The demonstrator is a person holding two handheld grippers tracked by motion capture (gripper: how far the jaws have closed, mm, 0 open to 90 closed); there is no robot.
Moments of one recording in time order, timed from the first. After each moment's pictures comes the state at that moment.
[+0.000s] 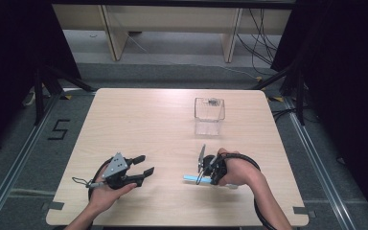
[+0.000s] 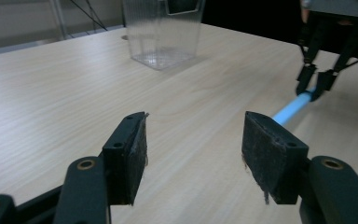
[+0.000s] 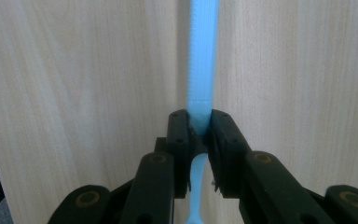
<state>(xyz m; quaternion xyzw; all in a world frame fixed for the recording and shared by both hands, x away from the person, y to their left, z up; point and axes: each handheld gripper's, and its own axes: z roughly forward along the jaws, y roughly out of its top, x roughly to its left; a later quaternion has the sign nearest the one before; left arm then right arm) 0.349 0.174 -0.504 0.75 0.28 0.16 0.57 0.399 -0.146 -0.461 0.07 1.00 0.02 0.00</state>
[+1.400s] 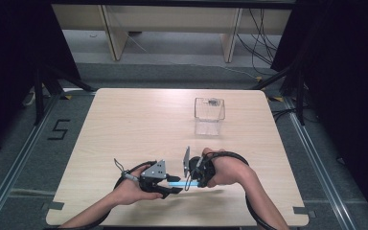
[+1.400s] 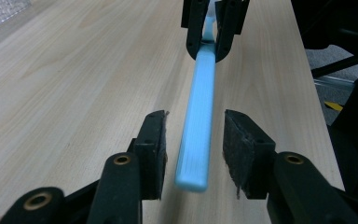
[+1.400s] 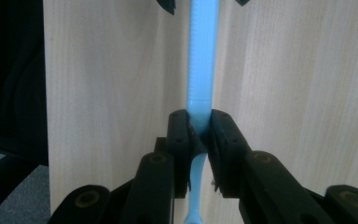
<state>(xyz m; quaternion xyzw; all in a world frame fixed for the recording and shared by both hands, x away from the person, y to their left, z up) 0.358 0.089 -0.503 0.87 0.12 0.01 0.48 0.384 -0.104 -0.435 -0.02 1.00 0.03 -0.01</state>
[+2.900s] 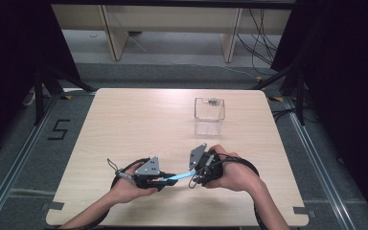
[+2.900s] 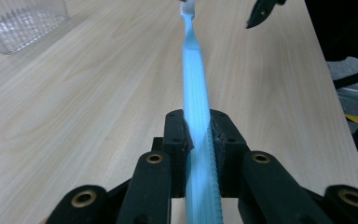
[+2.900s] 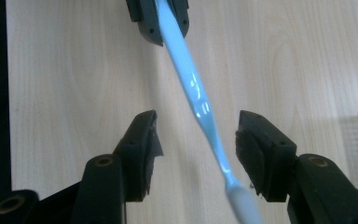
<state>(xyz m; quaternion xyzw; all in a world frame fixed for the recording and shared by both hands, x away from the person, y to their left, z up) 0.364 0.110 -0.504 0.85 0.14 0.05 0.51 0.365 -0.126 -0.414 0.08 0.98 0.18 0.10</state>
